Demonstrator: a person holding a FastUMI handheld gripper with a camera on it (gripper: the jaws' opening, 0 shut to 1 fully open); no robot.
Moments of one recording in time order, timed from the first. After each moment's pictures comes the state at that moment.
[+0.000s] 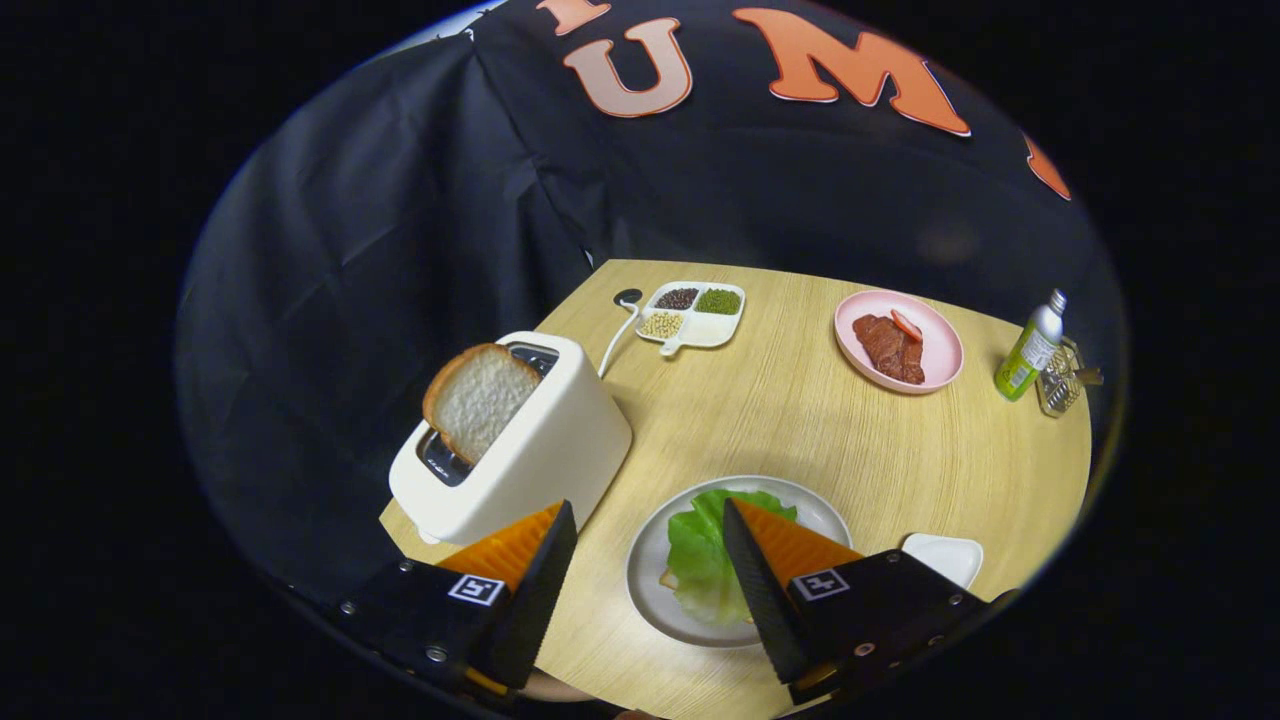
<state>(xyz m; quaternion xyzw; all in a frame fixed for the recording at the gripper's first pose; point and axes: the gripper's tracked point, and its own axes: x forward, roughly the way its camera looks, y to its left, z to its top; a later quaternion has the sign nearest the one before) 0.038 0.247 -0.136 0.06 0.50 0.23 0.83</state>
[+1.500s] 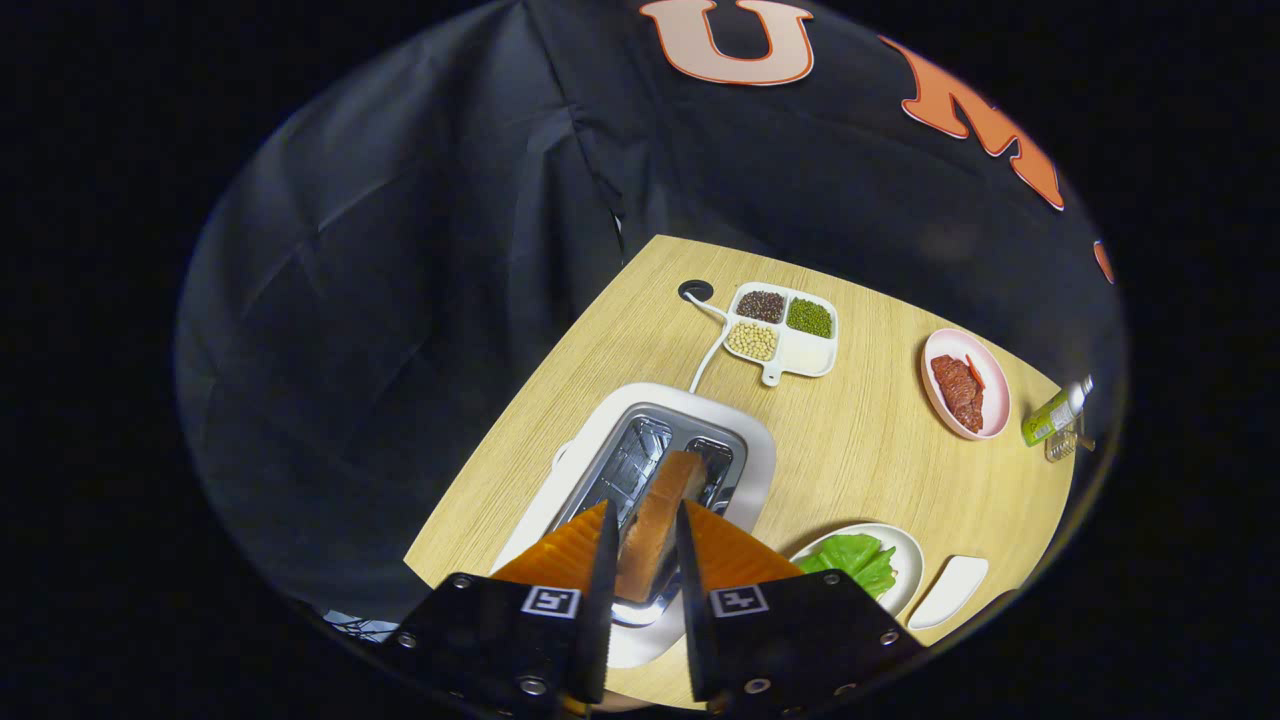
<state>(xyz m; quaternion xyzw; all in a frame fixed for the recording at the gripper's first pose) 0.075 0.386 -0.141 0.00 0.55 0.22 0.81</state>
